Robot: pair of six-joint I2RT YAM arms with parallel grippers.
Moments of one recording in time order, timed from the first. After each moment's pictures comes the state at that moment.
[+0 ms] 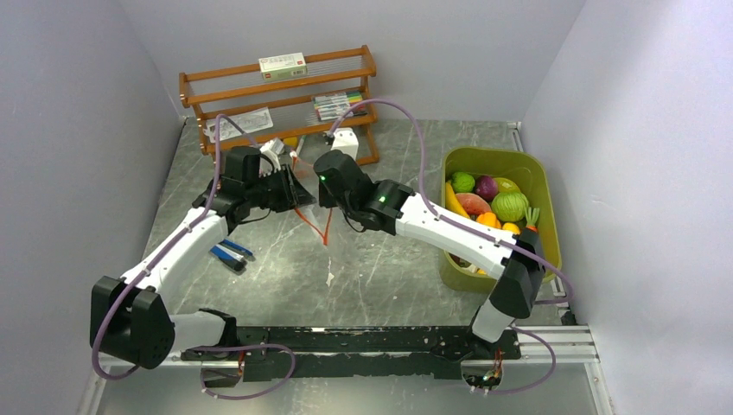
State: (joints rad) left arm -0.32 1.25 0.93 -0.31 0.43 -0.60; right arm 1.03 1.66 1.55 -0.45 0.47 0.57
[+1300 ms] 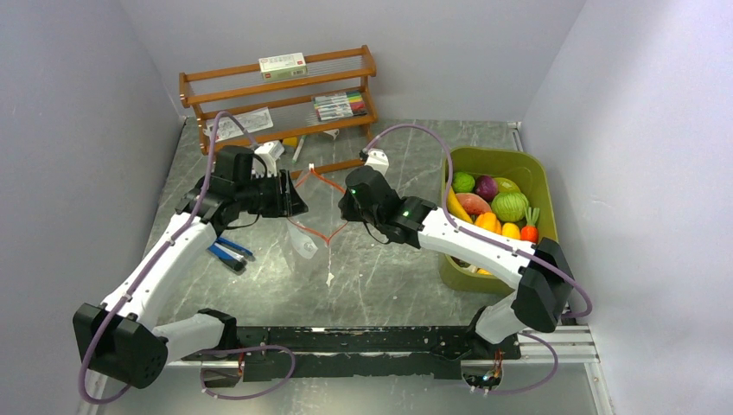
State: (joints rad) left arm -0.34 1.15 1.03 -0.58 0.38 -0.37; right arm 0.94 1.49 1.20 -0.30 0.34 0.75
